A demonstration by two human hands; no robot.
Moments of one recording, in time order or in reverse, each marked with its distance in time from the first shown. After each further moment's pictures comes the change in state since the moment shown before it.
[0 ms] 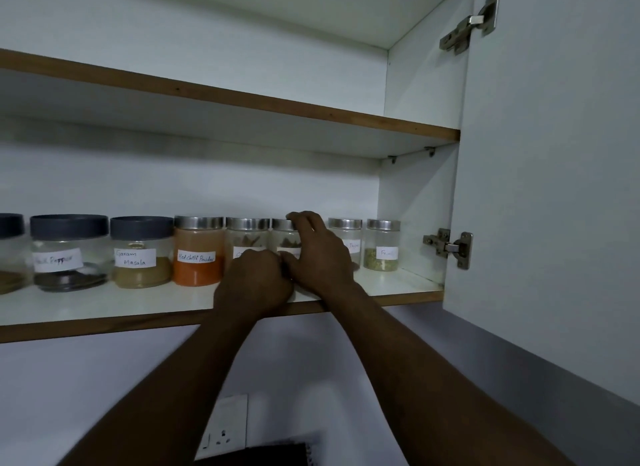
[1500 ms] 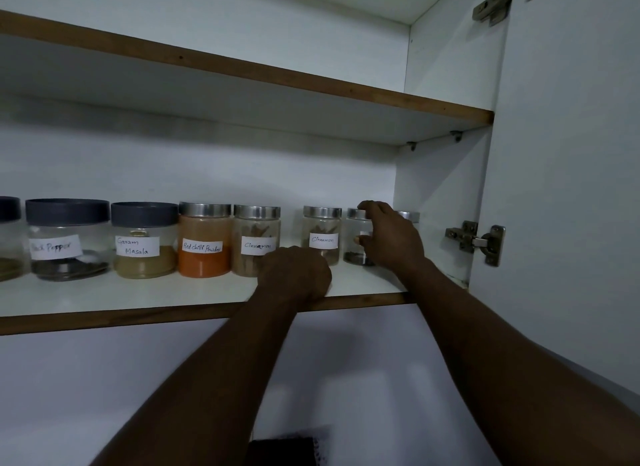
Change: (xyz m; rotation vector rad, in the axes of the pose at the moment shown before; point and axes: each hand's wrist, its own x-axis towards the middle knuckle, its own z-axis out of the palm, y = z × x) left_hand 0.030 0.028 0.029 0.283 -0.201 0.031; right_hand 0.019 0.106 -0.025 -0.220 -0.079 0.138
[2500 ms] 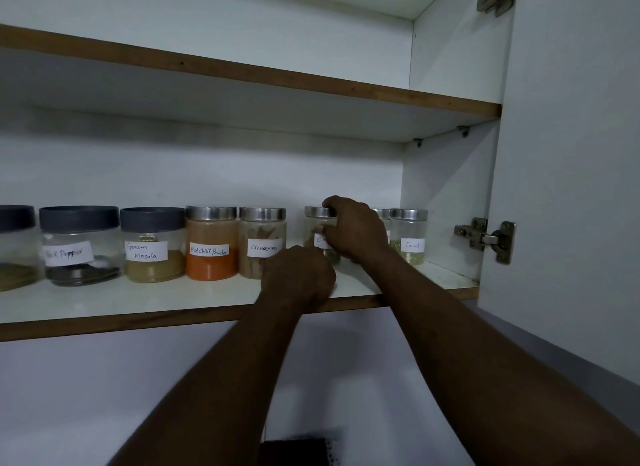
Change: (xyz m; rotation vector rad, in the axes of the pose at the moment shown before) left_hand -0.002 -0.002 0.001 -0.068 0.050 -0.044; right_hand 0.021 -0.068 0.012 0.158 -0.011 -0.036
